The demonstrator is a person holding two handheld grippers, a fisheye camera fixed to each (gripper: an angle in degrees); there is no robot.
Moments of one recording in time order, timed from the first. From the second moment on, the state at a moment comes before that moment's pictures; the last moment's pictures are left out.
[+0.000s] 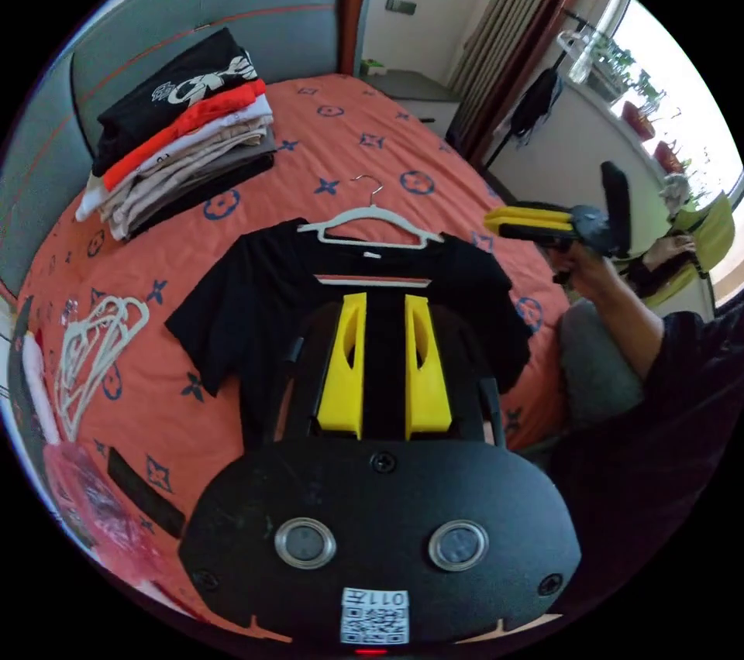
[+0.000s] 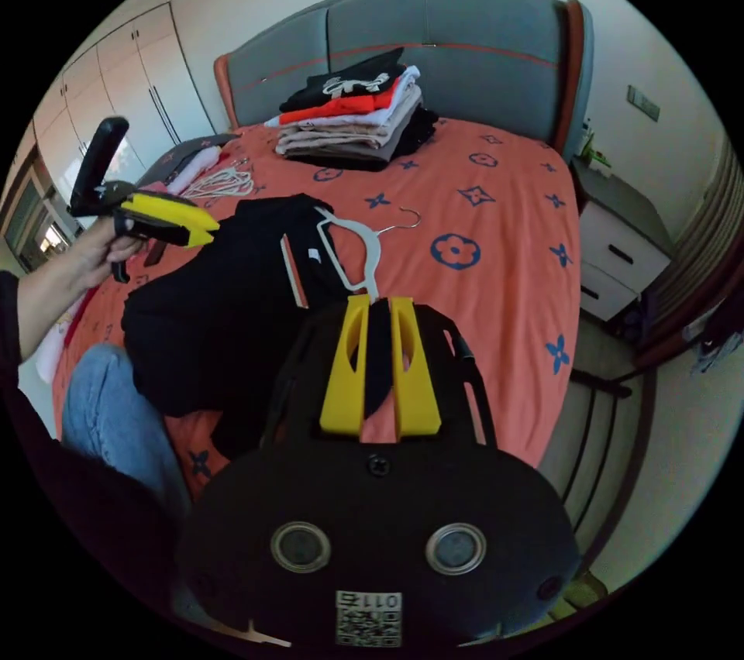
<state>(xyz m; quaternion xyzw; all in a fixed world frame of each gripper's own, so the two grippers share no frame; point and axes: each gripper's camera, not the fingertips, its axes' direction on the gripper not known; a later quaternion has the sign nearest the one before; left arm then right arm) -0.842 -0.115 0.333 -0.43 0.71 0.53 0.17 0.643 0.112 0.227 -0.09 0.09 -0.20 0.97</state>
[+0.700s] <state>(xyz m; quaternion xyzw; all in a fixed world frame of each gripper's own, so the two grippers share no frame) -0.742 -0.035 0.180 -0.24 0.52 0.82 0.08 0.477 0.144 0.264 -0.19 0.14 -0.28 0.93</state>
